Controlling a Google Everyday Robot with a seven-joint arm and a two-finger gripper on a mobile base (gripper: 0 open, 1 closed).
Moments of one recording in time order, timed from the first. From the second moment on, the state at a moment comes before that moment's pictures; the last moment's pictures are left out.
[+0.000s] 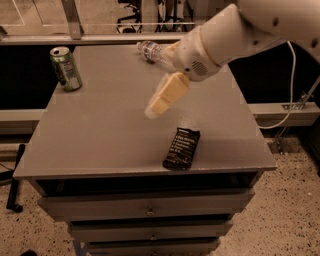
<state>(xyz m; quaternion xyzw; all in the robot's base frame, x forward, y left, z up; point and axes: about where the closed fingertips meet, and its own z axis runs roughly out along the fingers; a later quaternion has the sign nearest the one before) 0.549 -0.010 0.947 -0.60 0.69 0.19 0.36</state>
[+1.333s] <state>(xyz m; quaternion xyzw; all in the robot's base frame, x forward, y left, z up) 0.702 0.195 0.904 -0.53 0.63 0.30 0.49</state>
